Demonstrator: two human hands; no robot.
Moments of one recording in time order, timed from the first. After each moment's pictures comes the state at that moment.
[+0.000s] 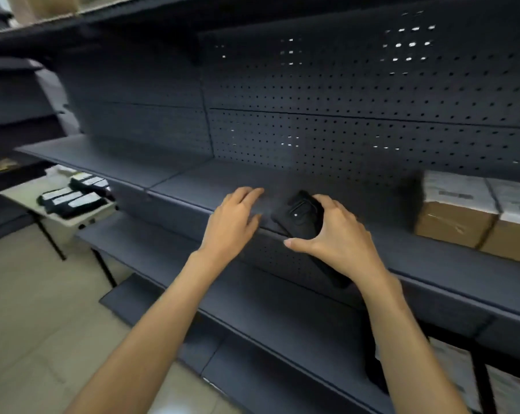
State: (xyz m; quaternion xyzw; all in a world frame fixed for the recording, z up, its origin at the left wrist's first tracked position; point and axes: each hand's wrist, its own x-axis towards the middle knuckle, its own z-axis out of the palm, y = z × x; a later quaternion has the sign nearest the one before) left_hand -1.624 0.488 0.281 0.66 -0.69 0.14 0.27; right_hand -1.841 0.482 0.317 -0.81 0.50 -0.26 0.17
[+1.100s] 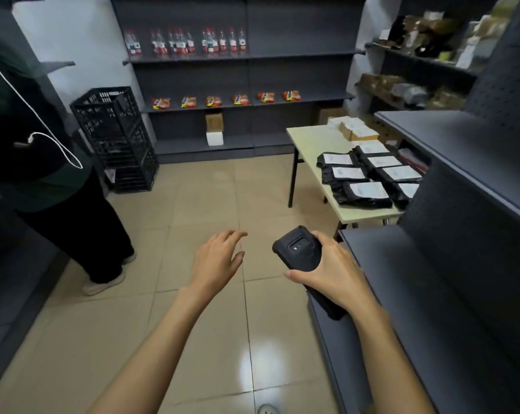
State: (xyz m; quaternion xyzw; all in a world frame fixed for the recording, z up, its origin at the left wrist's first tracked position) left_hand -0.756 0.766 0.126 0.95 -0.24 0.09 0.17; right_hand -0.876 0.550 0.190 -0.93 0.13 -0.04 0.35
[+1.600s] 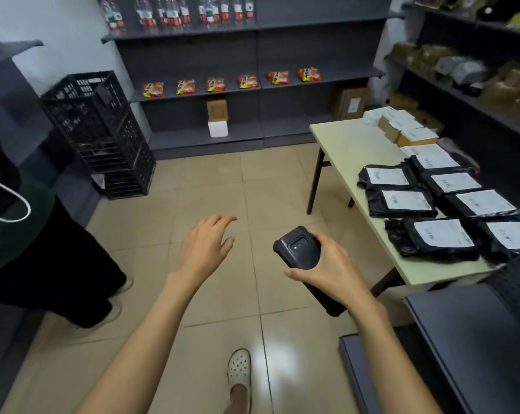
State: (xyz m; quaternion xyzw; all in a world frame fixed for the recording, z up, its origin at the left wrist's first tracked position) left_hand -0.366 0.769 0.123 0.96 -0.22 0.07 0.15; right_hand -0.482 0.533 0.138 -0.92 0.14 0.01 0.37
